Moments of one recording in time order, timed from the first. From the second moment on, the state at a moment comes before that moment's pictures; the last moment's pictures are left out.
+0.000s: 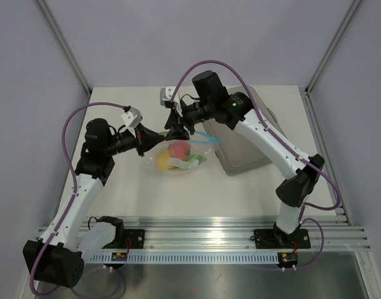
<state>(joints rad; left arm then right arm) -0.19 0.95 0.85 -0.03 0.92 -0.03 0.77 1.81 2.03 -0.79 -0.77 -0.52</state>
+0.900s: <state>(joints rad) -0.19 0.95 0.86 -0.05 0.94 -0.02 0.77 1.85 2.04 -0.79 -0.79 -0.48</state>
